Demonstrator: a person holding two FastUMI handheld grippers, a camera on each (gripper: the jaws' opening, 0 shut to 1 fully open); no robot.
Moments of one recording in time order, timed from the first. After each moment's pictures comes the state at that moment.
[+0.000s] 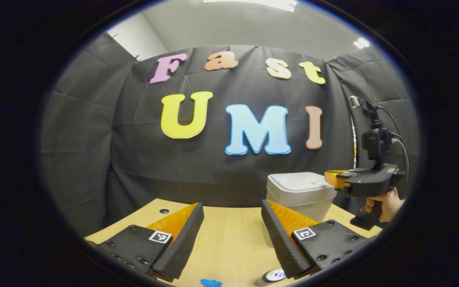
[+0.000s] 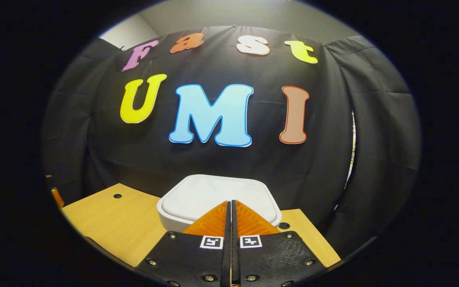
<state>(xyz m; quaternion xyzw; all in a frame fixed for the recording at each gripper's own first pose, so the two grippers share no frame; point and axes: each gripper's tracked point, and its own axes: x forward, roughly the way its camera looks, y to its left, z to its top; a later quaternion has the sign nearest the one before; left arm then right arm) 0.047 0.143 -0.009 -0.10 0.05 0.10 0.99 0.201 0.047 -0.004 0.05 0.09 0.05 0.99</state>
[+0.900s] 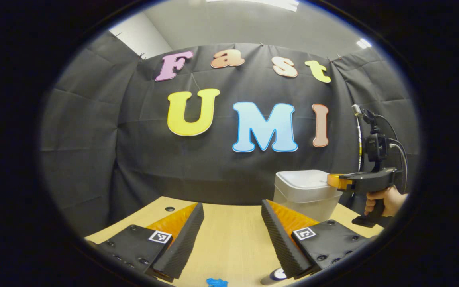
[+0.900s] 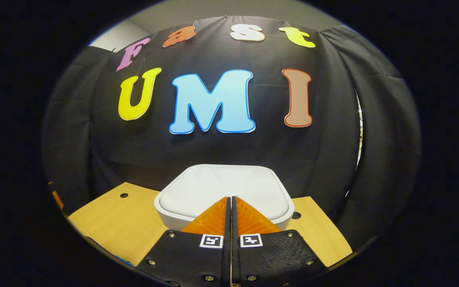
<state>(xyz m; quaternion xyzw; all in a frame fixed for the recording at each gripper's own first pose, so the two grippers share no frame) 0.044 0.156 -0.019 -0.10 0.05 0.11 0.99 0.209 0.051 -0.026 0.07 0.11 0.06 0.99</state>
